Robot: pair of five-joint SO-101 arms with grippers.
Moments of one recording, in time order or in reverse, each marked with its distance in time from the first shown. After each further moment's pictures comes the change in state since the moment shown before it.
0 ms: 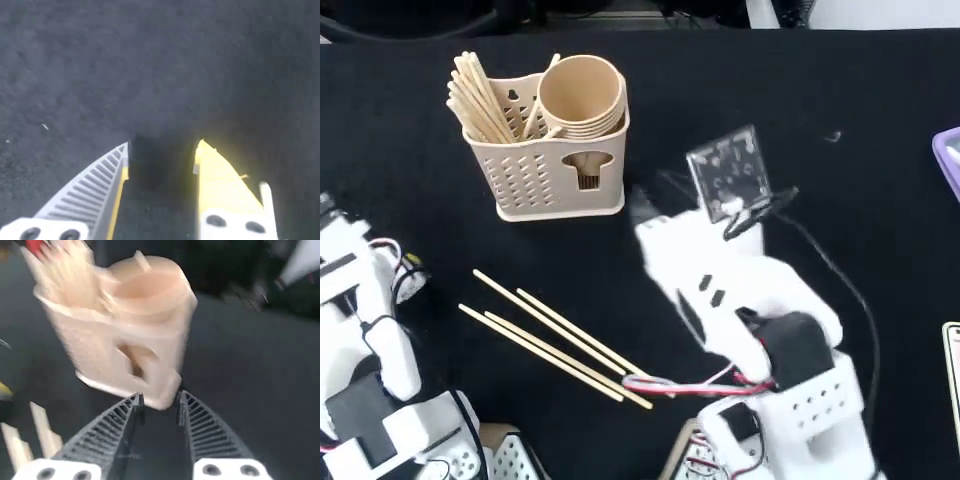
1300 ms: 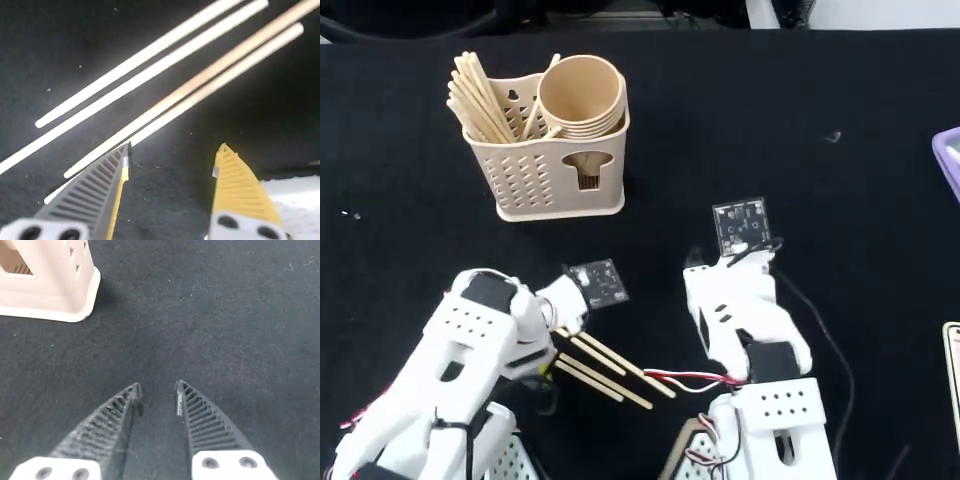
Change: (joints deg) left arm 51.3 -28.0 15.0 24.7 -56.7; right arm 13.3 -13.4 39.6 -18.3 2.6
